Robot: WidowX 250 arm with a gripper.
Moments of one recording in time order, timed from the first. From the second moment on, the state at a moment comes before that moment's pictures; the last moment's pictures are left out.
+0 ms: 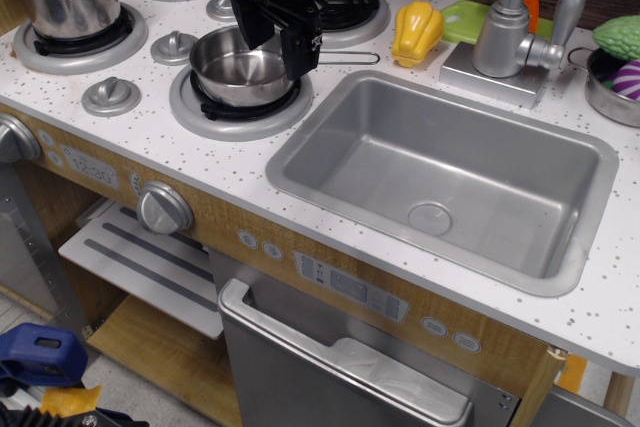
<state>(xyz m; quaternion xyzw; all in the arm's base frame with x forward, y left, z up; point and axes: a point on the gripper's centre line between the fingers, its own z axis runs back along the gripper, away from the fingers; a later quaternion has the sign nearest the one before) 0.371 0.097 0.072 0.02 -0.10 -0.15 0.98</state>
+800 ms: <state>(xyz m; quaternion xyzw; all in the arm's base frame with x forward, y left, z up) 0.371 0.106 0.041 0.02 -0.10 -0.16 0.98</state>
